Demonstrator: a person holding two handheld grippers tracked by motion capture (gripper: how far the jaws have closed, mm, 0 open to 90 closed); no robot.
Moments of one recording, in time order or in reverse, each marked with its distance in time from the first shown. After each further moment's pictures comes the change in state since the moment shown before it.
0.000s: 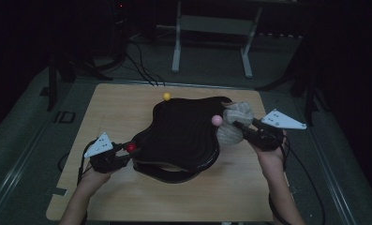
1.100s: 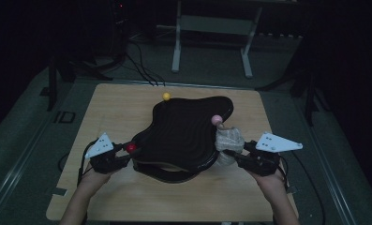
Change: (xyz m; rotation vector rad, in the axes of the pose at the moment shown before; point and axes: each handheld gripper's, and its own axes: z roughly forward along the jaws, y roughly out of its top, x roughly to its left) left arm -0.003 0.001 0.000 0.010 0.020 0.007; right arm 0.041 -0.018 -0.029 0.066 0.222 -0.034
